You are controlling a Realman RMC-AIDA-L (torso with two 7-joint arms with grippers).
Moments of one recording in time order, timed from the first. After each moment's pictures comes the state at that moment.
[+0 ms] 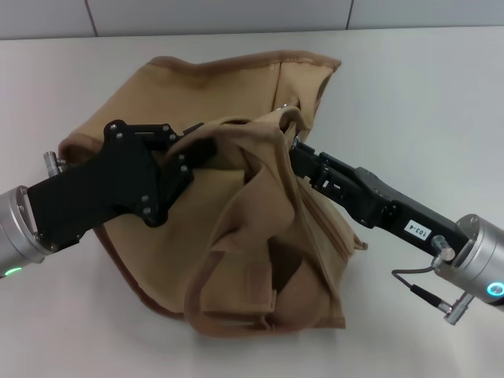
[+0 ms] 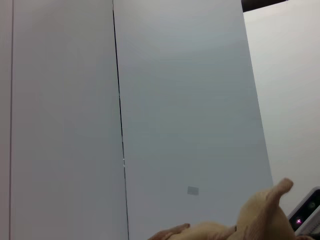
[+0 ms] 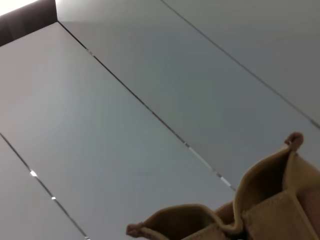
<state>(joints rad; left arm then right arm) -0.45 -2.08 0.72 0.31 1.60 1.82 -0.68 0.55 2.09 -0.64 0.11 -1.61 -1.77 1.18</state>
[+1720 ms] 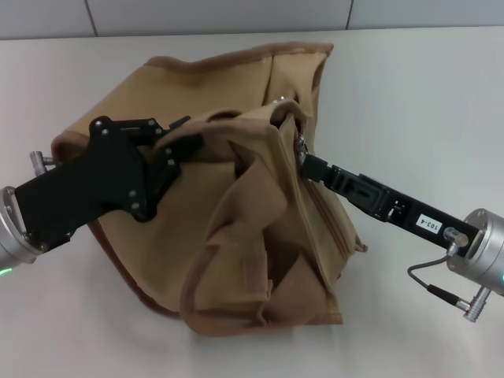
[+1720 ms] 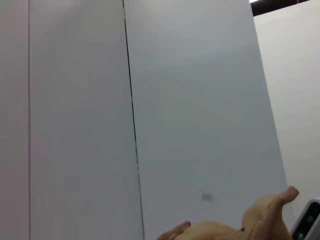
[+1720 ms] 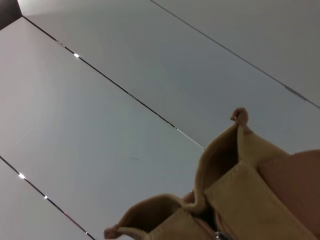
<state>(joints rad) -0.43 -2.08 0.71 0.31 1.57 1.83 -0.67 0.52 2.09 -0.64 -0.01 -1.66 -1.73 1.40</state>
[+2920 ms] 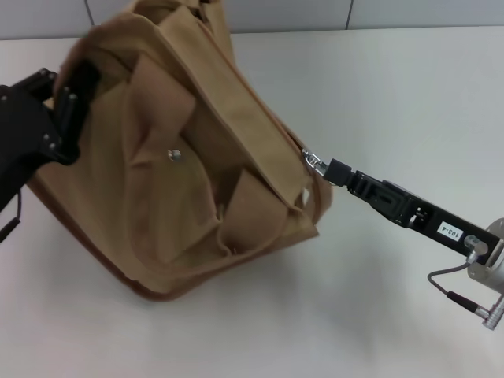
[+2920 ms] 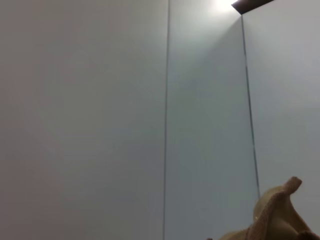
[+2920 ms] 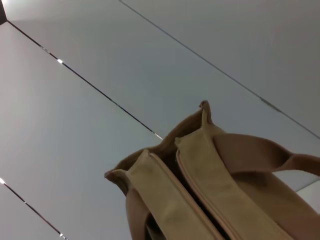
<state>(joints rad) -0.36 -2.07 0.67 0.22 1.27 1.79 -0.67 0.46 2.08 -0.63 -0.05 -1.66 -1.73 1.40</state>
